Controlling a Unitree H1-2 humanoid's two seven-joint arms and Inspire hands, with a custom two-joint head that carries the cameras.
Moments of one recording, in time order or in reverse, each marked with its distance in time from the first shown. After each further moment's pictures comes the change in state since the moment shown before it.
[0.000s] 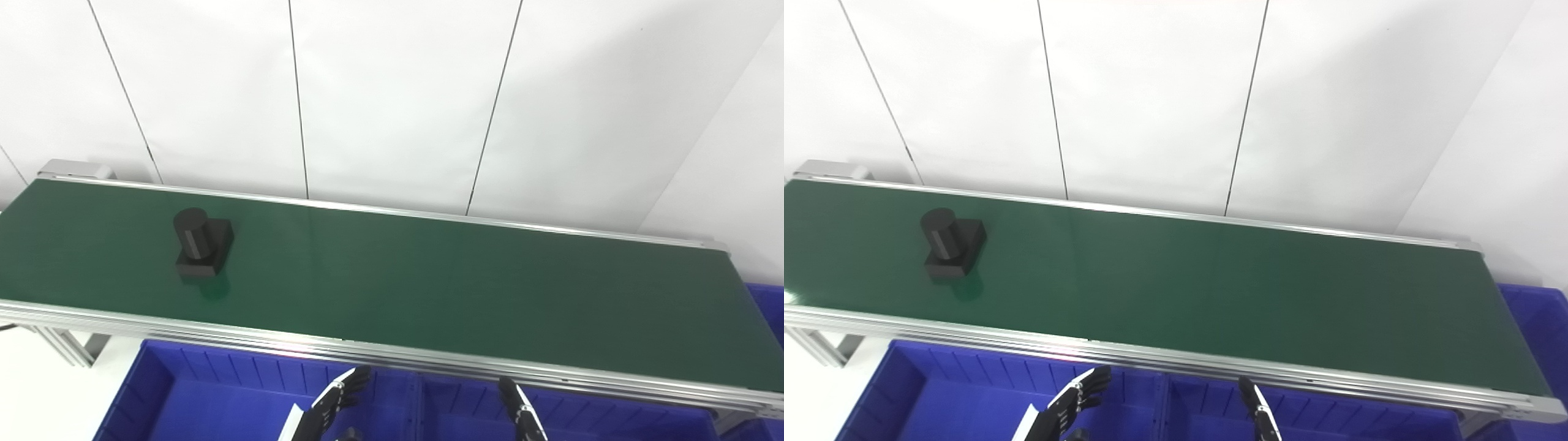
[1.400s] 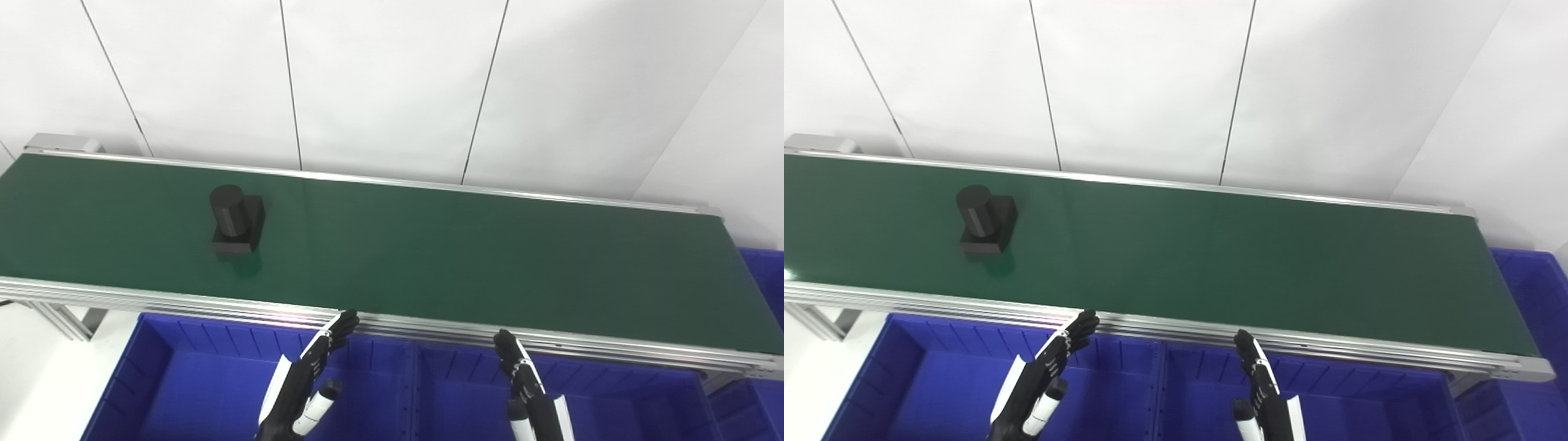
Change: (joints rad) left arm -0.017 0.044 -0.003 -0.088 -0.042 0.000 0.000; right arm -0.011 0.009 0.006 -0.047 0.007 0.000 -0.029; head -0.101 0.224
